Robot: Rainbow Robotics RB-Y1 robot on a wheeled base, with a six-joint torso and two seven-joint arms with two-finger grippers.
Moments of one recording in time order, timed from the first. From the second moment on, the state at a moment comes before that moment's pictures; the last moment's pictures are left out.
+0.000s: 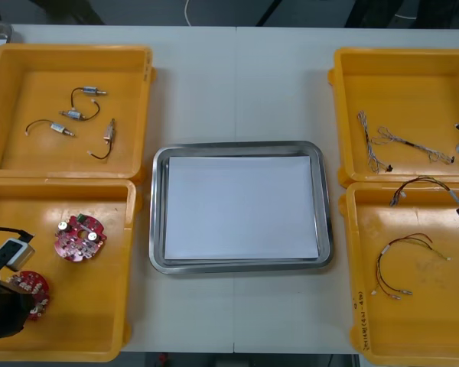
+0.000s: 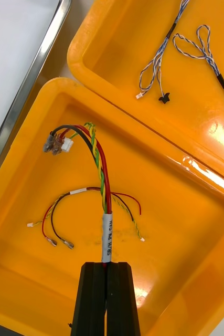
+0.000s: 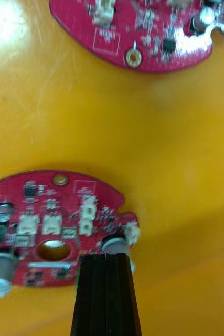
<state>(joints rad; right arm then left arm) -0.09 -0.83 -0.35 -2.51 -0.99 1.92 1.57 0.44 0.96 0.08 -2.13 0.95 1.17 -1.65</state>
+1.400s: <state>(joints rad) -0.09 -0.83 -0.35 -2.51 -0.98 1.92 1.57 0.30 0.96 0.35 -2.23 1.19 1.56 -1.65</state>
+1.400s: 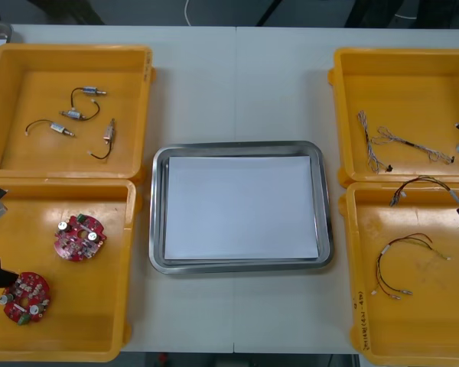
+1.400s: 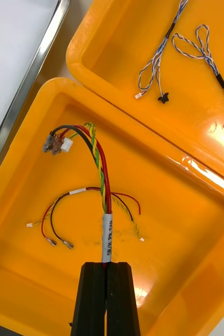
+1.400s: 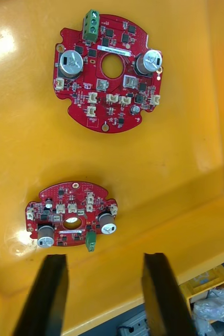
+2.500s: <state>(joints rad) -0.09 -0.83 -0.35 -2.51 -0.97 1.92 1.57 0.44 0.96 0.28 -2.23 1.13 1.34 -1.65</state>
